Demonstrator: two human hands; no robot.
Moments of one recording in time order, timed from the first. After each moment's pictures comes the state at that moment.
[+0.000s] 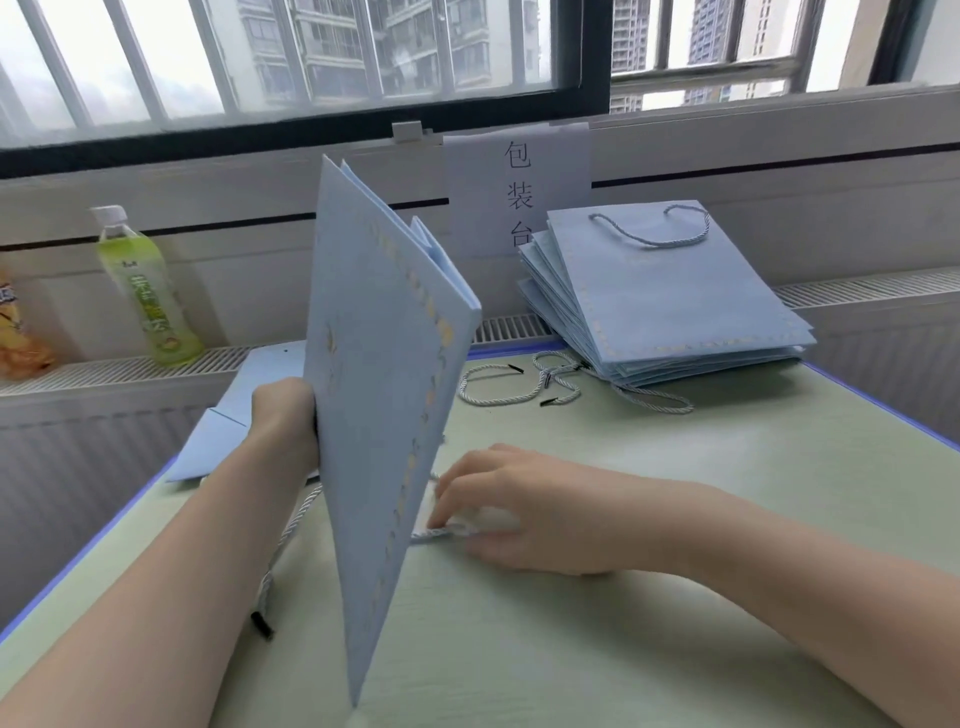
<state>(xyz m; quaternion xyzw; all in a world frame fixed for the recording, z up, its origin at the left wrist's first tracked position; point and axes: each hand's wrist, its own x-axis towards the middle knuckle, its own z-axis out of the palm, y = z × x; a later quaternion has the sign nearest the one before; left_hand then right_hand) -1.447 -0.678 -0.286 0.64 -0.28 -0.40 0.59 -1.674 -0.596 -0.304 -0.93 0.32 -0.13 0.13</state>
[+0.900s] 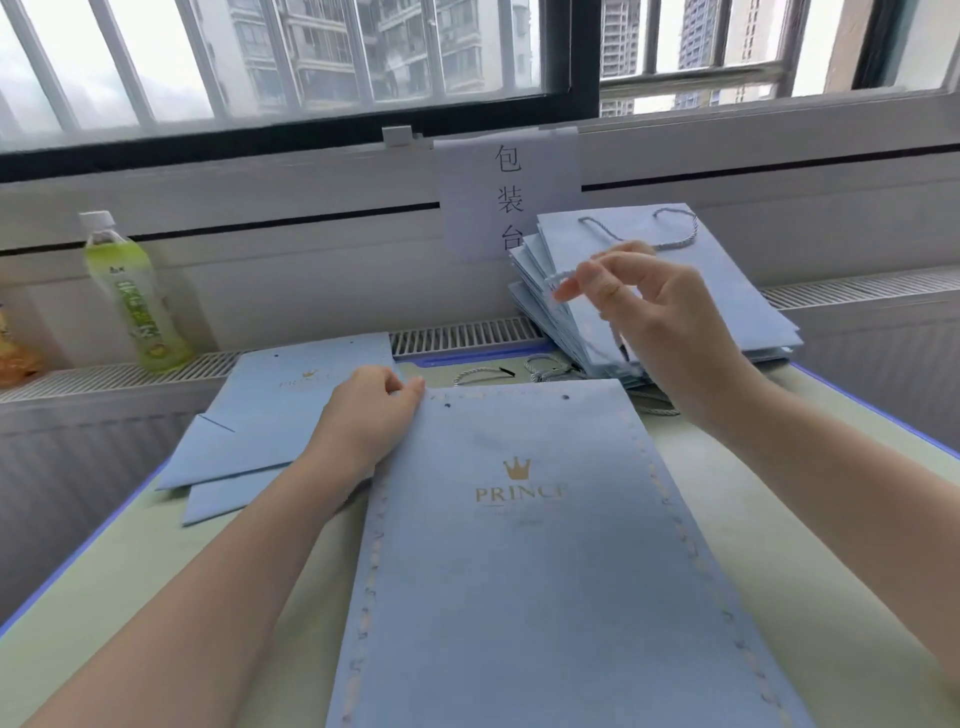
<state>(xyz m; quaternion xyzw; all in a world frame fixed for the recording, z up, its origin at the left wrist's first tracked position) -1.499 -0.670 -0.290 0.66 -0.66 -0.12 0.34 -1.731 -0.623 -0.241 -0.69 0.38 -0.59 0.19</state>
